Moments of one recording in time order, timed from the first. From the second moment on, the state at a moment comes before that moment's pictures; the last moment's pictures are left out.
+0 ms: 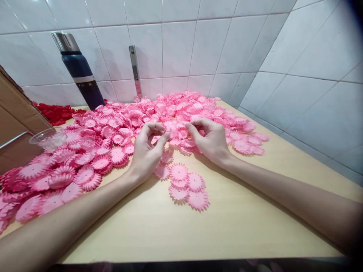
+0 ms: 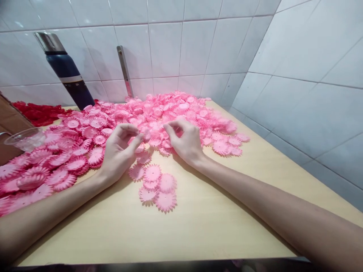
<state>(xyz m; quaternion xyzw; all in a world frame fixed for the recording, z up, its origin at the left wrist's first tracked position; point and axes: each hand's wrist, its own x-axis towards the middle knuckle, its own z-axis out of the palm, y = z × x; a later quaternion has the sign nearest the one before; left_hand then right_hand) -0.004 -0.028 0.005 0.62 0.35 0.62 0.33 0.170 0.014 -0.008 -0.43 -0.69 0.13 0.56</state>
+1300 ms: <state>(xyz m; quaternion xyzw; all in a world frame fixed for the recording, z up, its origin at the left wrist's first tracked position) -0.011 -0.018 -0.001 0.62 0.33 0.55 0.45 0.174 0.006 -0.003 -0.32 -0.71 0.47 0.41</state>
